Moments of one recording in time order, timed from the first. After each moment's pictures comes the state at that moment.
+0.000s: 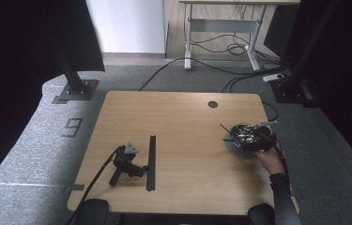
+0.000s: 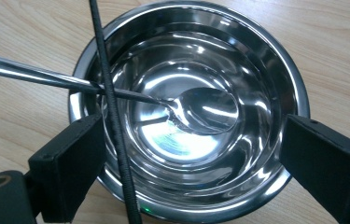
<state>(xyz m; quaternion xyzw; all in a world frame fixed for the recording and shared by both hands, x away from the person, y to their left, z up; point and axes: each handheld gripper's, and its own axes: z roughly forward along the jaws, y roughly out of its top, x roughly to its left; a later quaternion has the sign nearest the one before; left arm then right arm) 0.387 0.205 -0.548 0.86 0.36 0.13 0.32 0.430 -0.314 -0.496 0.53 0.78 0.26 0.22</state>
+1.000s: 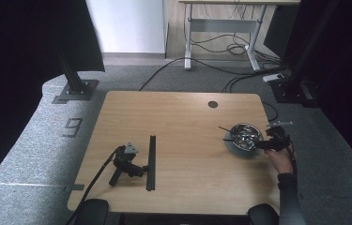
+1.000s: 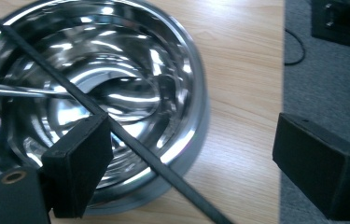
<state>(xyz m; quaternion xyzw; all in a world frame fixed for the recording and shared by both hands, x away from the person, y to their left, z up) 0.387 0.205 -0.548 0.86 0.36 0.13 0.32 0.430 -0.359 -0.499 0.59 0.73 0.25 0.25</state>
